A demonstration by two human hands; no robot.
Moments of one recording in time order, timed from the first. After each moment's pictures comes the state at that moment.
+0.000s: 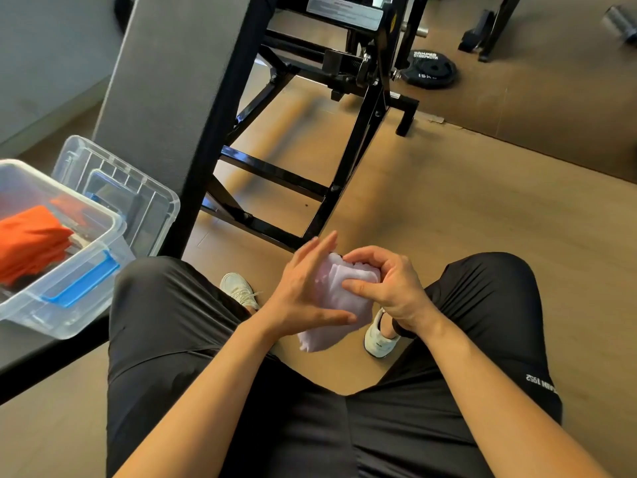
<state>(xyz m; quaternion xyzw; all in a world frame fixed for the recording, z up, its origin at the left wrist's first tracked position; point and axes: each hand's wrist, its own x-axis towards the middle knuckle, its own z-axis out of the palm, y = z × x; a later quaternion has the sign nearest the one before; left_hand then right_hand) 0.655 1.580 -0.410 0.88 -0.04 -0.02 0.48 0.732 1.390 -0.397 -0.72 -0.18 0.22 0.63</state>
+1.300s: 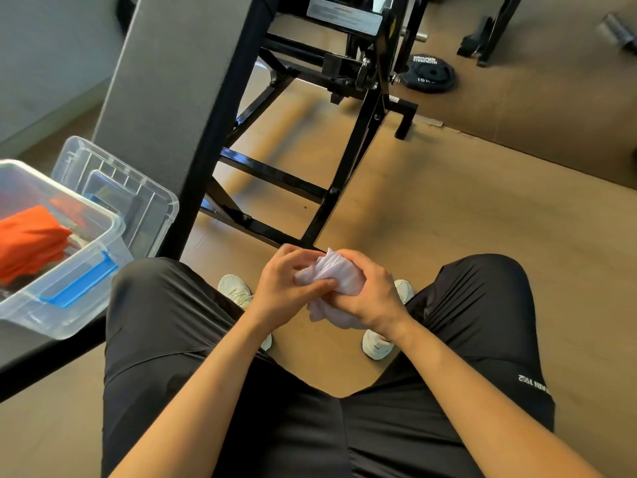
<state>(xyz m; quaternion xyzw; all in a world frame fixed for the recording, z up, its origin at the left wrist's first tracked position) 0.656 1.585 -0.400 0.82 0.09 0.06 0.57 0.720 1.409 -0.403 -0.83 -0.22 0.16 0.49</state>
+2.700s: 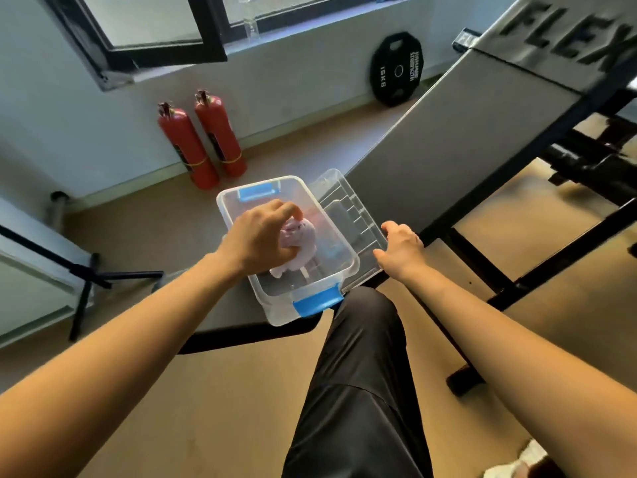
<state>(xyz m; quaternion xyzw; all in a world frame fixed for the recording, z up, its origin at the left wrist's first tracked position) 0.536 1.912 -0.289 0.96 0.23 0.15 0.09 0.768 1.776 -0.376 -0.88 -0.41 0.17 0.20</state>
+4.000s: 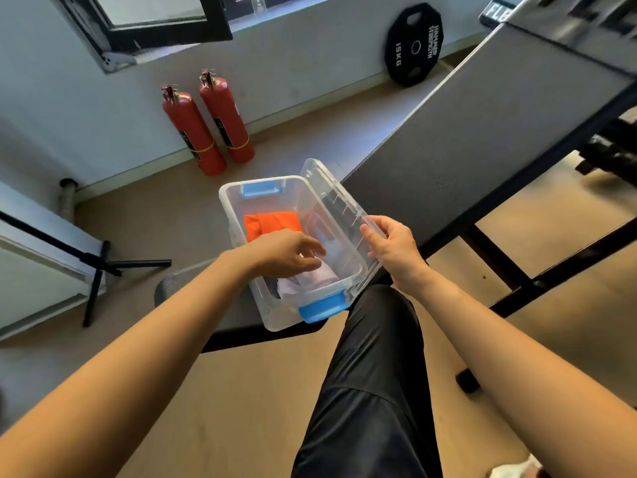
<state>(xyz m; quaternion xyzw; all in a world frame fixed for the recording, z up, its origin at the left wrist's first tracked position) 0.562 1.919 -0.303 0.90 0.30 -0.17 0.28 0.740 1.792 -0.361 -0.69 -0.32 0.38 0.53</state>
